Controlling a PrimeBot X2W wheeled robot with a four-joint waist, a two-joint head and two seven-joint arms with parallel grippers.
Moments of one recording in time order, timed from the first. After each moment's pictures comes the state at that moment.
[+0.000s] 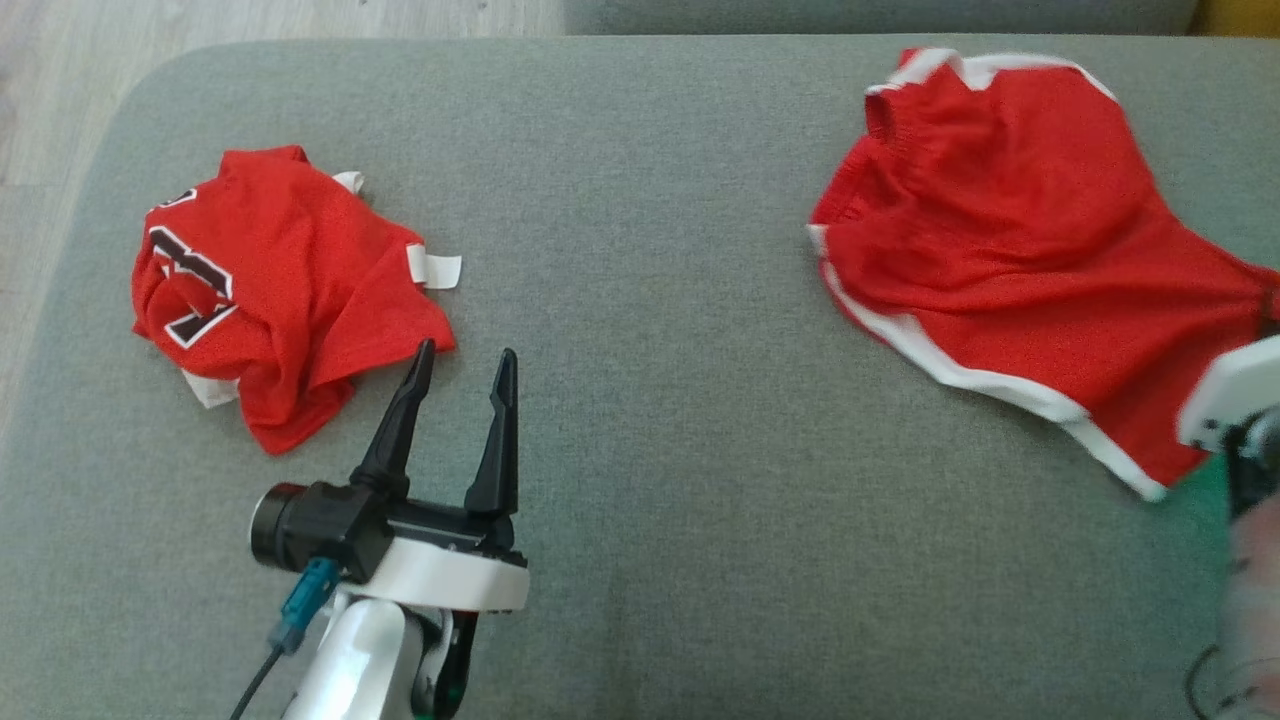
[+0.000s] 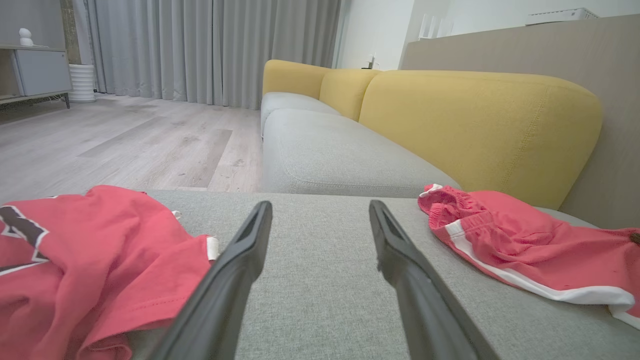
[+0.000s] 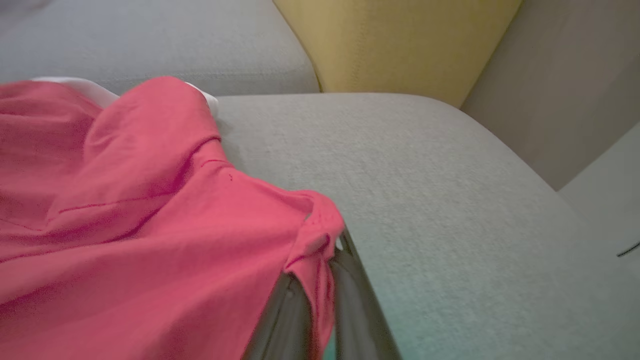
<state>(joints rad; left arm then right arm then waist) -0.18 0.05 -0.30 0.22 -0.25 -0.05 -0.25 -0.62 -0.12 -0.63 0.88 -0.39 0.13 -0.09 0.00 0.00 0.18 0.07</state>
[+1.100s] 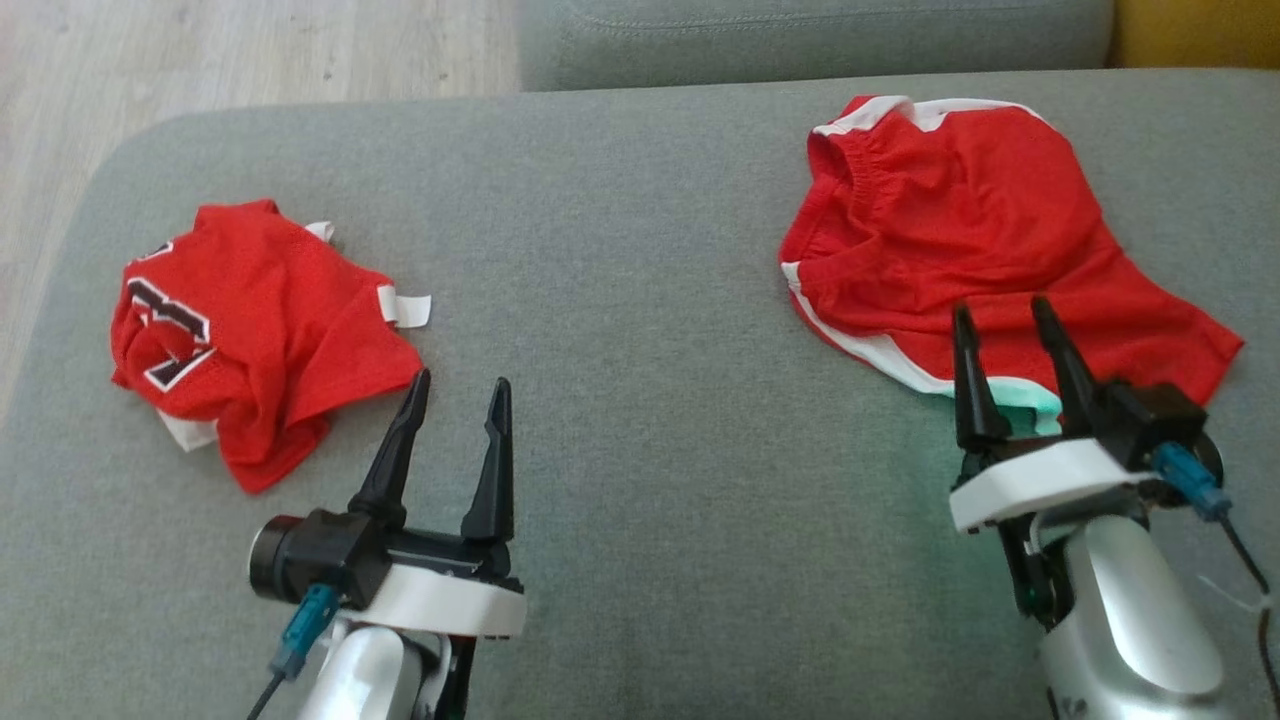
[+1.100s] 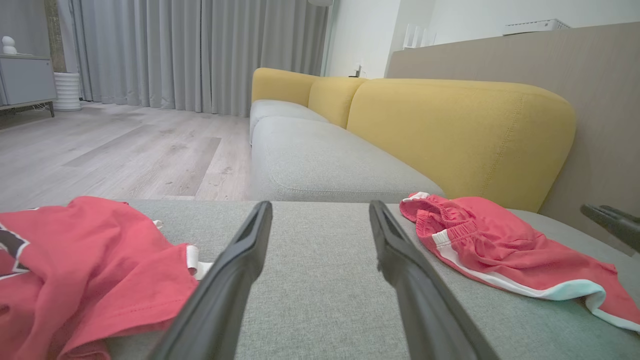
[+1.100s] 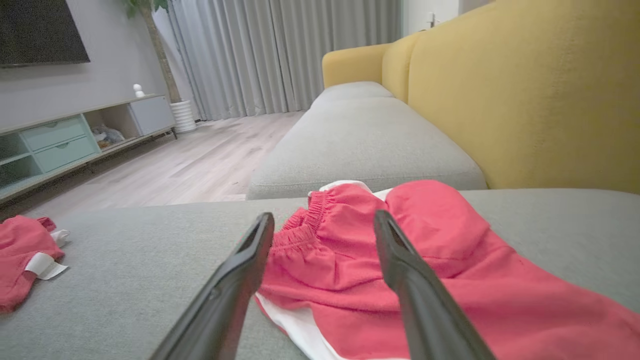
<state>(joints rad) -0.14 0.05 -0.29 0.21 -0.25 -0.04 -0.25 -0.28 -0.05 0.03 0.46 0.12 0.13 -0.25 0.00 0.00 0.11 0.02</state>
